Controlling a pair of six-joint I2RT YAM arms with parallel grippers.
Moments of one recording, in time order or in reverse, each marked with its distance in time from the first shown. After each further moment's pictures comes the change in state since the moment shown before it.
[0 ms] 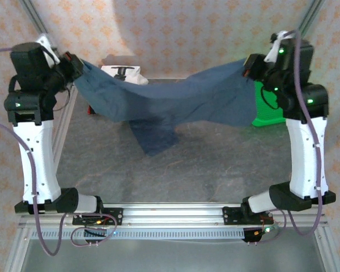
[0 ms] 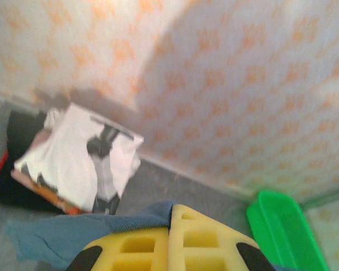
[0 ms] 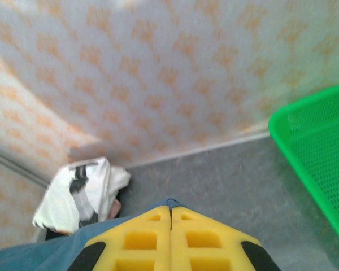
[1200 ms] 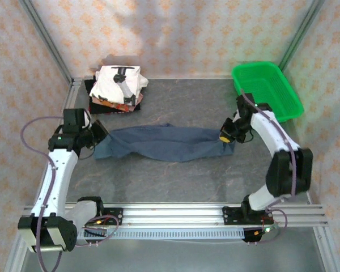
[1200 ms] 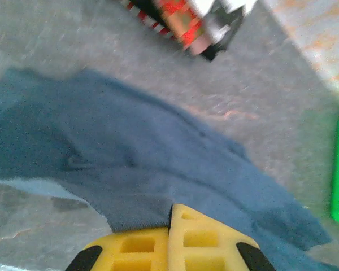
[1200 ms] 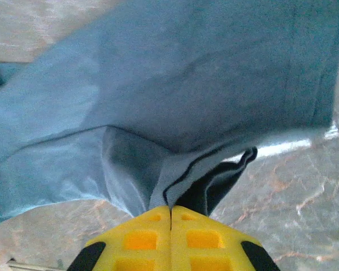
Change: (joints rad) left arm -0.042 -0.369 -1.155 0.171 0.039 -0.117; right arm -0.108 0.163 -0.997 0.062 -0.381 0.154
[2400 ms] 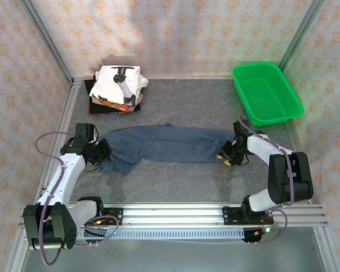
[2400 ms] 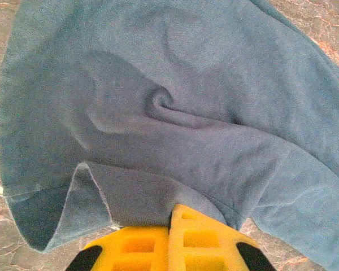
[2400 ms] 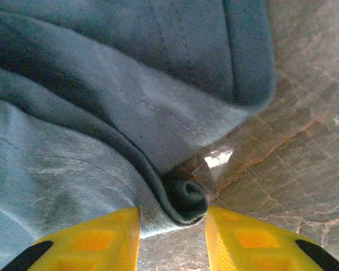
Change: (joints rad) left arm -0.003 0.019 -0.233 0.067 -0.036 0.029; right arm 0.000 -0.135 -0.473 0.366 0.050 0.139
